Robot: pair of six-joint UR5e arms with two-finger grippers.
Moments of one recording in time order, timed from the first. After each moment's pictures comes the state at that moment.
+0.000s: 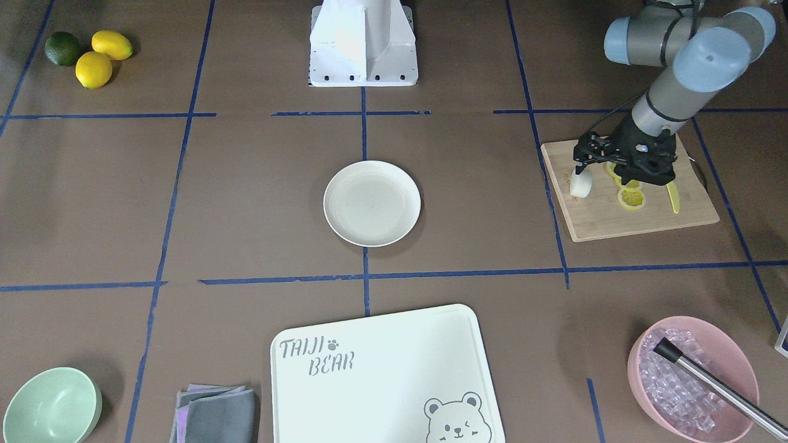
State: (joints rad) left arm -0.78 -1.65 -1.85 -1.83 -2.10 -0.70; right arm 1.56 -1.78 1.87 -1.58 2.32 -0.12
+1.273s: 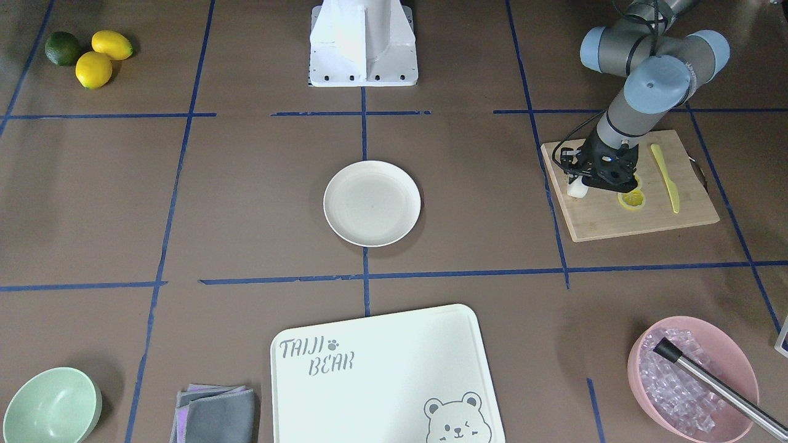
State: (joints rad) left arm -0.75 -1.66 -1.80 -1.83 -2.06 -0.70; right arm 1.56 -1.78 1.87 -1.58 2.32 -0.13
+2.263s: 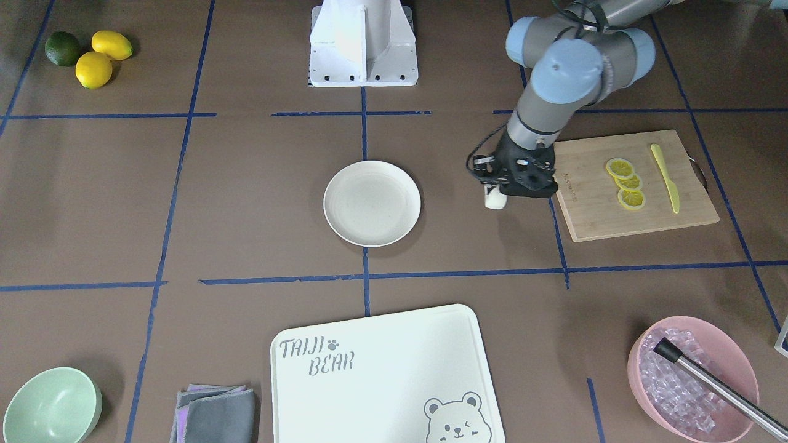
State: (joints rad) left arm -0.66 -2.12 -1.73 -1.61 -2.04 -1.08; right arm 1.56 -1.78 1.87 -1.58 2.32 -0.13
